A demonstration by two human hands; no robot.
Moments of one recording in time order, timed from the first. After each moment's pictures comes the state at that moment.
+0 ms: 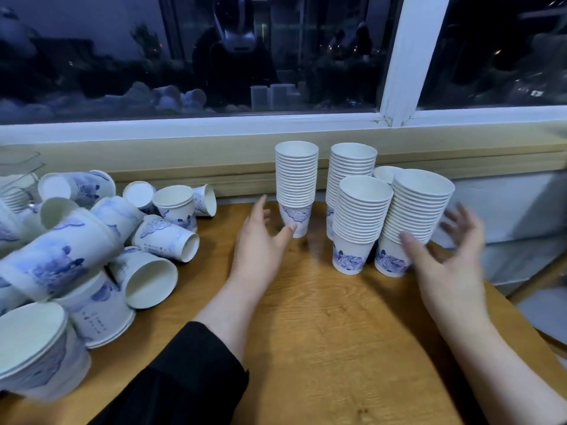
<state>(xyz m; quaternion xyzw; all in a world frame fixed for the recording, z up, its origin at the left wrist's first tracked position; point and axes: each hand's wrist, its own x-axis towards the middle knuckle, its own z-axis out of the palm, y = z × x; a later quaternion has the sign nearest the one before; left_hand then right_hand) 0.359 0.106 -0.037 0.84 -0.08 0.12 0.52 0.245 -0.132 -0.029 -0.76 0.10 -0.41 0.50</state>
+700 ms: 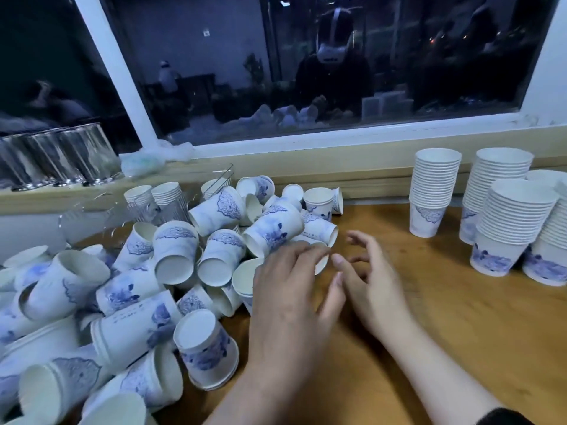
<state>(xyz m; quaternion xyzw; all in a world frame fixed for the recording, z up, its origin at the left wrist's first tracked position) 0.173 0.265 0.019 0.84 -0.15 0.43 0.29 0.246 0.130 -0.031 -0.77 -0.12 -0.21 0.59</state>
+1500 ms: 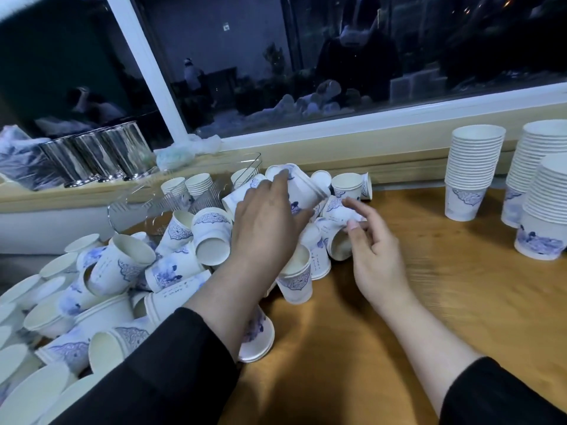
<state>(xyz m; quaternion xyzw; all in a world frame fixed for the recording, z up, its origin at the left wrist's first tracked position) 0.226 0.329 0.086 0.96 0.02 0.24 0.11 0.246 0.178 -0.010 -0.67 -0.18 -0.21 0.69</state>
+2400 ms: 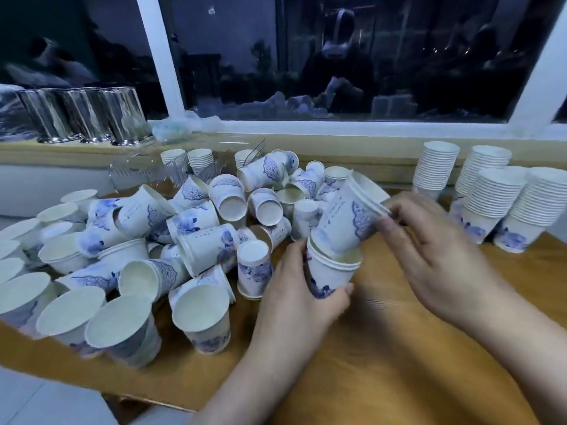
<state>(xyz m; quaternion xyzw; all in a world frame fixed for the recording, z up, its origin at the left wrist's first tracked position) 0.056 0.310 0.022 0.84 -0.02 0.17 0.51 0.094 0.130 0.089 -0.84 -0.33 -0.31 0.30</state>
